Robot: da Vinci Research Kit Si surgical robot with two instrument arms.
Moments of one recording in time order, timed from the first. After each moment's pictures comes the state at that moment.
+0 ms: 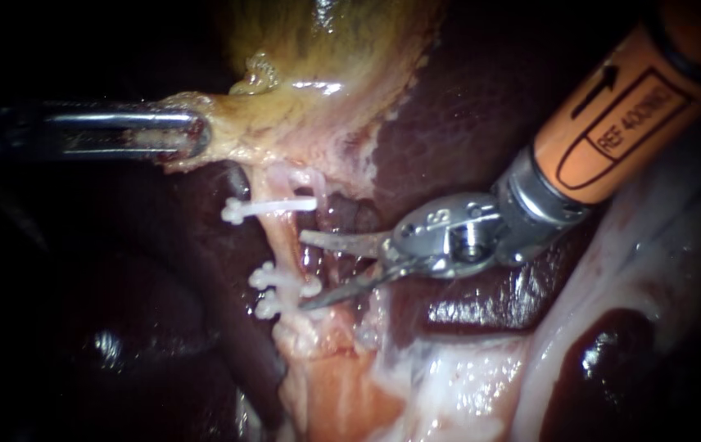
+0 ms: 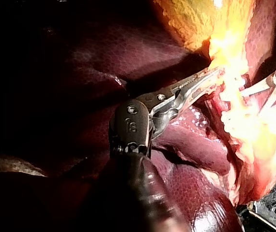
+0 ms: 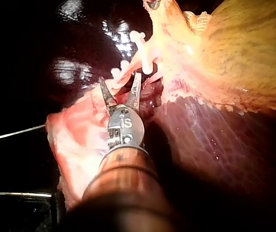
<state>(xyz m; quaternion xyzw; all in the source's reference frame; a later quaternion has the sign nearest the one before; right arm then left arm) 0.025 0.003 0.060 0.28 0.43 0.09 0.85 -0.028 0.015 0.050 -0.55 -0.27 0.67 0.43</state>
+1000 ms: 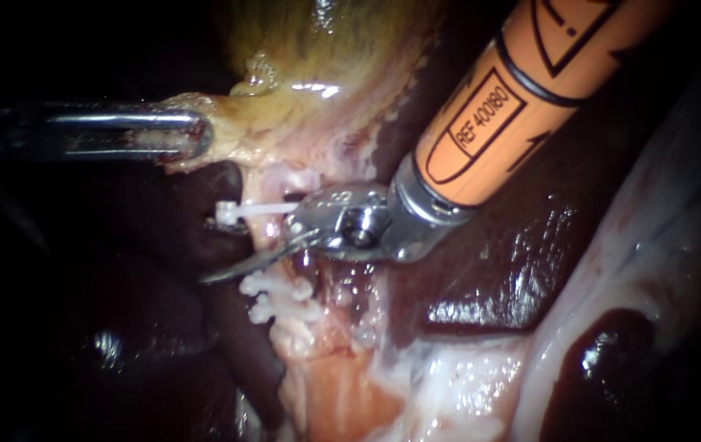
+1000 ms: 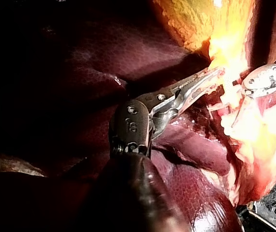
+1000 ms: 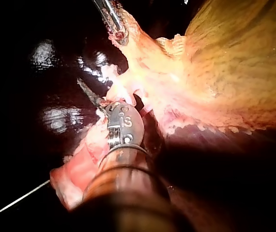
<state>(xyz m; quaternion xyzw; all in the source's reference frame) 0.033 0.004 0.060 0.41 0.49 0.15 0.75 -0.029 0.015 0.051 -0.55 -0.27 0.67 0.43</state>
